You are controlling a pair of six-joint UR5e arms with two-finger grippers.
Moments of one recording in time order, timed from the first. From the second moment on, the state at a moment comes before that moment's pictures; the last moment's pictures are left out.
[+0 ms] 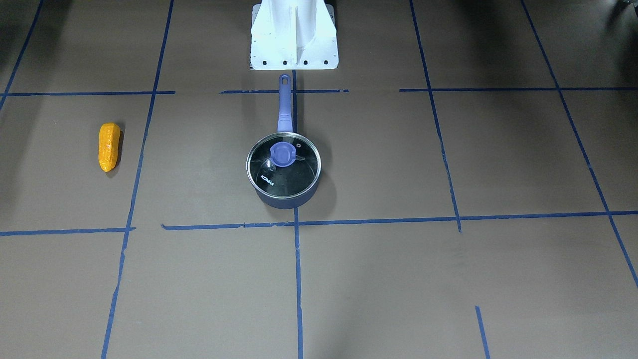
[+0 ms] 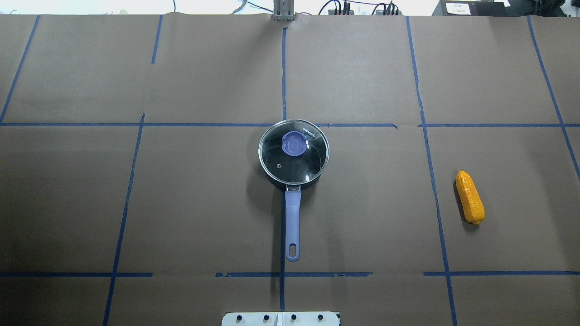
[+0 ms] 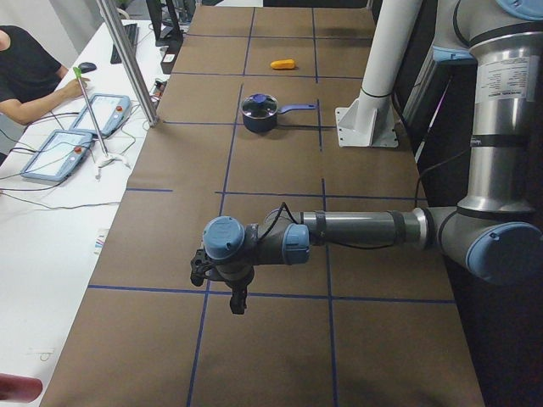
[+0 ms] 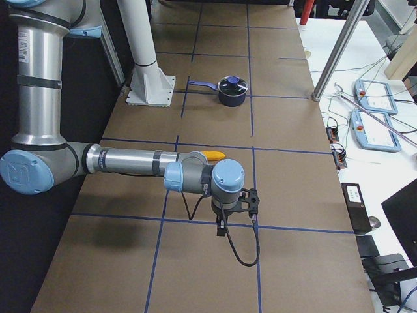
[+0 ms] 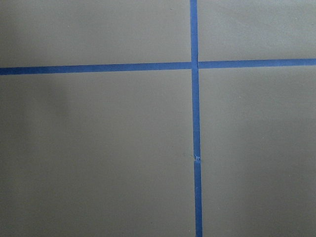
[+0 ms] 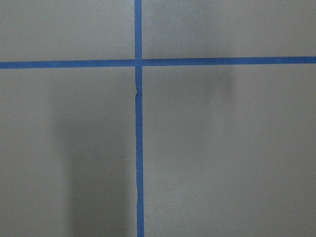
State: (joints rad) left arm -1.58 -1.53 -1.58 -1.54 -2.39 0.08; right arm 1.61 -1.67 1.67 -1.61 2.35 -0.04
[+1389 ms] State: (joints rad) left arm -1.44 -1.58 -1.98 -1.30 -2.37 -0.11; right arm 1.60 -1.66 1.67 -1.61 2.35 -0.04
